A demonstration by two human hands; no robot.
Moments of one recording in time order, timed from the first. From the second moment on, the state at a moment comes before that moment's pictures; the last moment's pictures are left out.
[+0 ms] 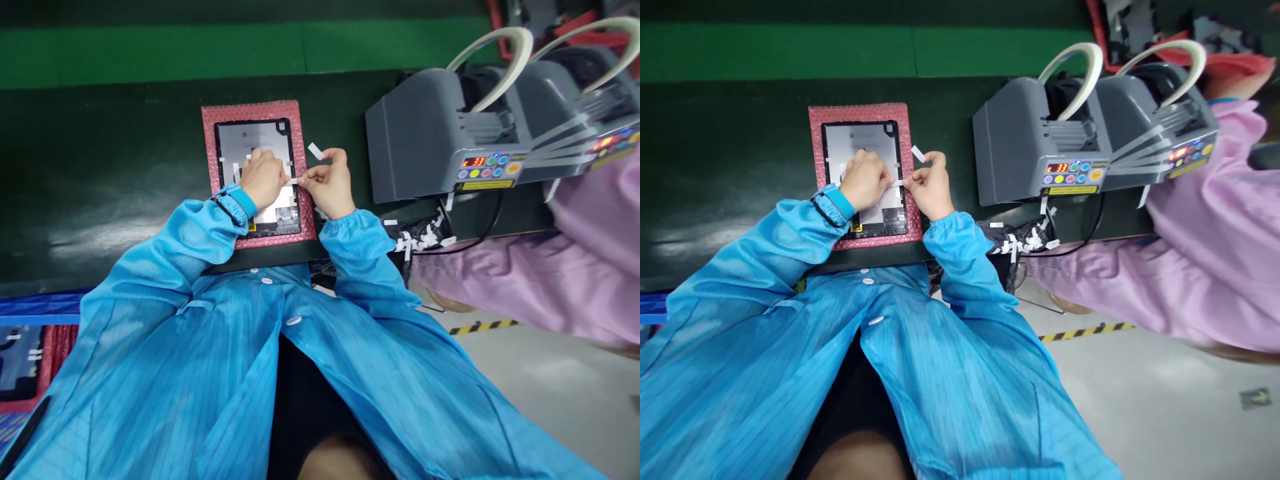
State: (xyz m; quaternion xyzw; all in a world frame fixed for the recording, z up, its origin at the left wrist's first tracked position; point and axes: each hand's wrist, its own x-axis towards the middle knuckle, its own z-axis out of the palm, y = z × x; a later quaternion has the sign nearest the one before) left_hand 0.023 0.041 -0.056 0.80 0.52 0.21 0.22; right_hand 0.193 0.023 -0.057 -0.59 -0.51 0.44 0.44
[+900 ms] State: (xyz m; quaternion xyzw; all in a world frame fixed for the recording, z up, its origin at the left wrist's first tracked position) left_hand 0.039 0.024 -0.006 0.77 0.61 0.06 0.20; right_hand 0.205 0.035 -0.059 -0.61 -0.67 0.31 0.28
